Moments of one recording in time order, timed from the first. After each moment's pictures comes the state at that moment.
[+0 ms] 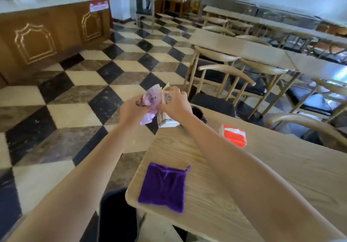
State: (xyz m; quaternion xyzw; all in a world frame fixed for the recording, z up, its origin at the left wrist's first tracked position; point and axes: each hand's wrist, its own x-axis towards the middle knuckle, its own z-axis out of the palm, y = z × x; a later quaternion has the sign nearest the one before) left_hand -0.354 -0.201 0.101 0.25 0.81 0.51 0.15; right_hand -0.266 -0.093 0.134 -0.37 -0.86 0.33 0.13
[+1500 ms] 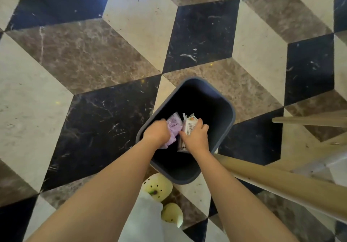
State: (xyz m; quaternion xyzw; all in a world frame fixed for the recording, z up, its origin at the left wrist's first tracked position) left_hand -0.306 -0.424 -0.597 -0.09 0.87 0.22 0.42; right_hand -0.291 -0.300 -0.583 -0.23 -0.89 0.26 -0.28
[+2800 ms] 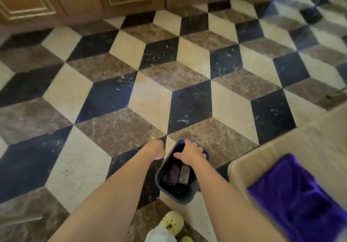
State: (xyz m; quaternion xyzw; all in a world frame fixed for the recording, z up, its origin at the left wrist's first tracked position) left_hand -0.333 -0.470 -0.246 -0.01 0.90 0.13 0.42; right_hand -0.321 -0.339 -0.253 -0.13 -0.90 0.20 -0.37
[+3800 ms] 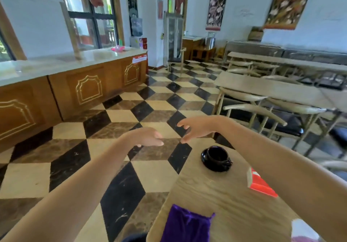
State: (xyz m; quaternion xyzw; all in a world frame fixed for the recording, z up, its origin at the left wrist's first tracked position) left_hand -0.391 -0.238 0.182 0.42 0.88 0.06 0.20; right_hand -0.275 -0.082 0.237 -0.08 -0.98 0.10 -0.18
